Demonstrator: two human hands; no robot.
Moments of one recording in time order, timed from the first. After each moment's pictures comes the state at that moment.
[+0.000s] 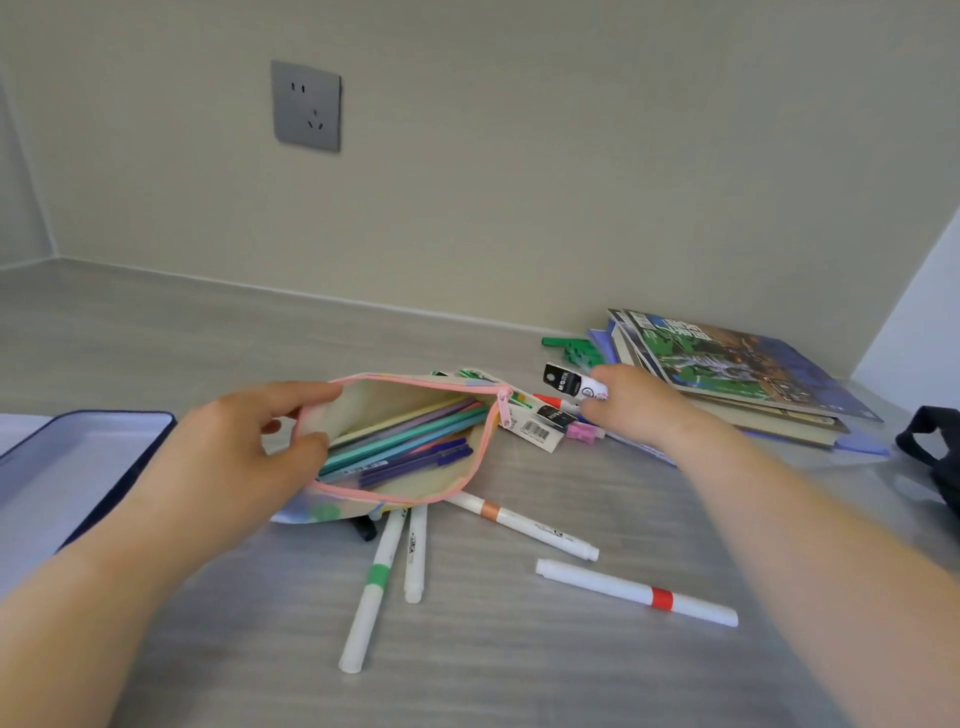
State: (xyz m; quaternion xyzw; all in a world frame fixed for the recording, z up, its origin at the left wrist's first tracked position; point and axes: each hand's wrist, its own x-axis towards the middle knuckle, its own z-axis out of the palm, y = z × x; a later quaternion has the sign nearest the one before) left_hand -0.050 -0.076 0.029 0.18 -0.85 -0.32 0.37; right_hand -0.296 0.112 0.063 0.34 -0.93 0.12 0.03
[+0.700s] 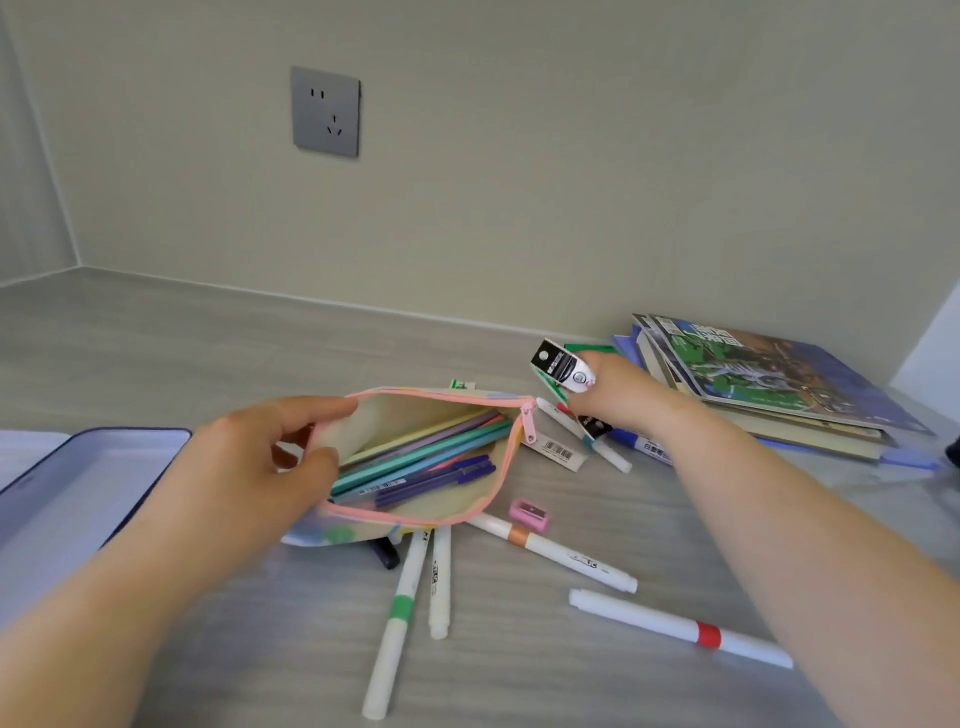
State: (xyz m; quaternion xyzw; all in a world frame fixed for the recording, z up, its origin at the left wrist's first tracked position) left_hand -0.051 -0.088 0.028 0.16 -0.84 -0.34 0.39; right_hand -0.303 0.066 0.066 0.35 -0.91 0.23 -0.04
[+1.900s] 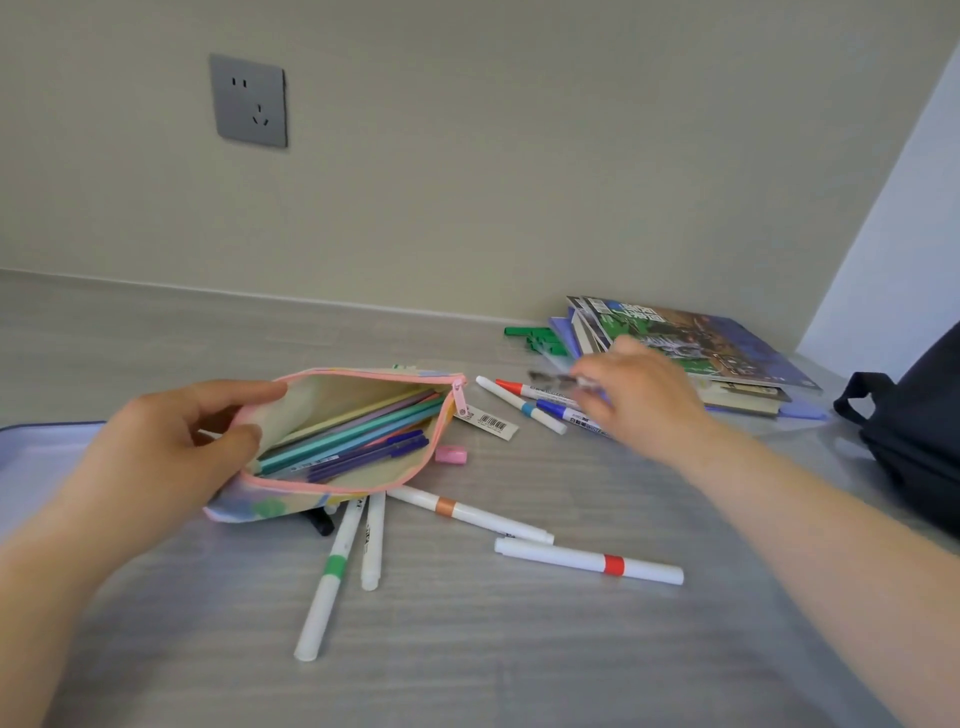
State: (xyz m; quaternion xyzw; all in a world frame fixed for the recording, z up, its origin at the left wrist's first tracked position) left_hand -0.044 -0.098 0.023 0.19 -0.84 -0.38 0.33; right_hand -0.269 0.156 0.066 0.43 -0.86 0.07 0.26
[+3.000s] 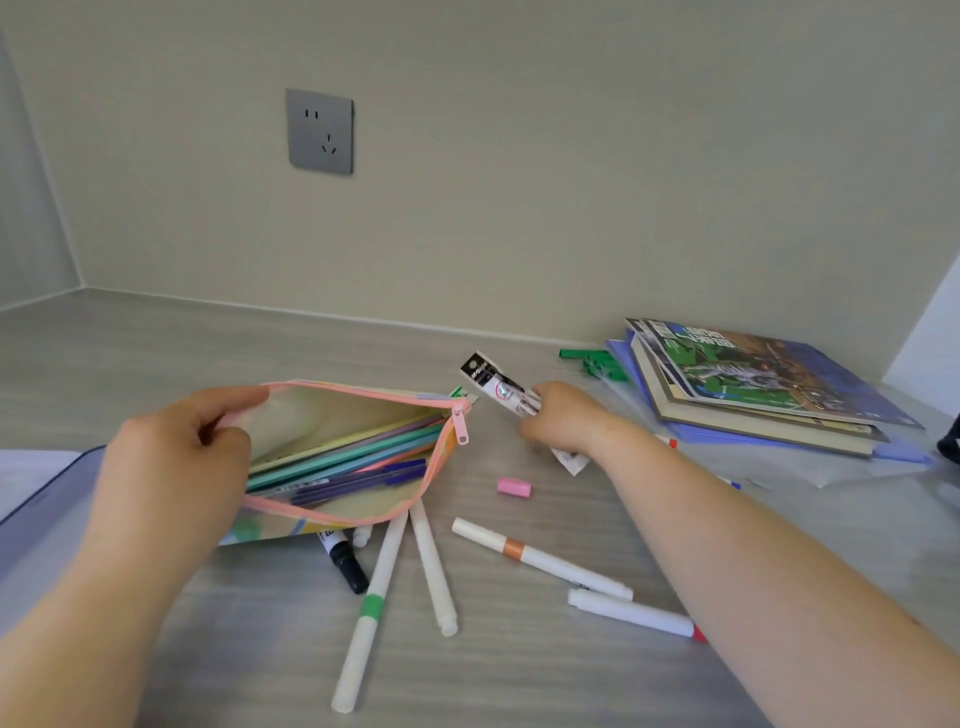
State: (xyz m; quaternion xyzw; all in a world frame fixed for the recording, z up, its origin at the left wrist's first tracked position) left_hand -0.039 -0.102 0.033 0.34 -0.74 -0.36 0.45; right_hand -0.287 0.036 0.045 0.34 -0.92 0.18 -0.07
